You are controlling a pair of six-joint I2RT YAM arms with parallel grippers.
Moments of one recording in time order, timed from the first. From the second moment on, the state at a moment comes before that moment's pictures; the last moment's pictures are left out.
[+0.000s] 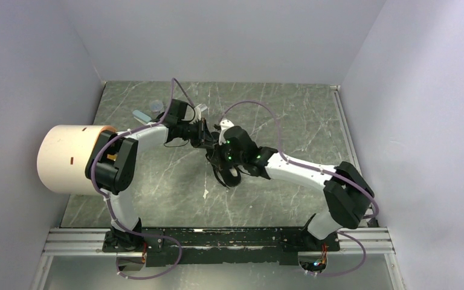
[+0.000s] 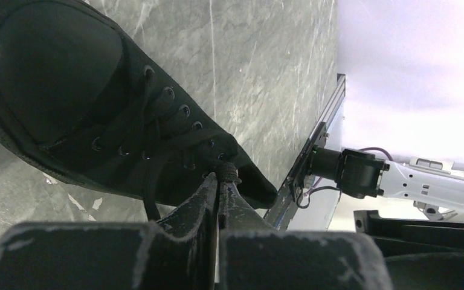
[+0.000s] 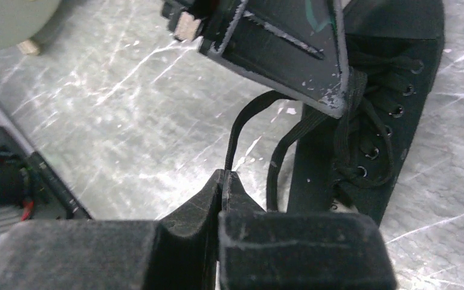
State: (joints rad) left arm -0.38 1.85 1.13 -0.11 0.84 -0.54; right arm 0.89 1.55 0.97 -0.04 -0.02 0.38
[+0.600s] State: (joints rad) left arm -0.38 1.78 1.02 -0.04 0.83 -0.61; right arm 0.62 1.44 1.02 -0.39 -0.27 0.26
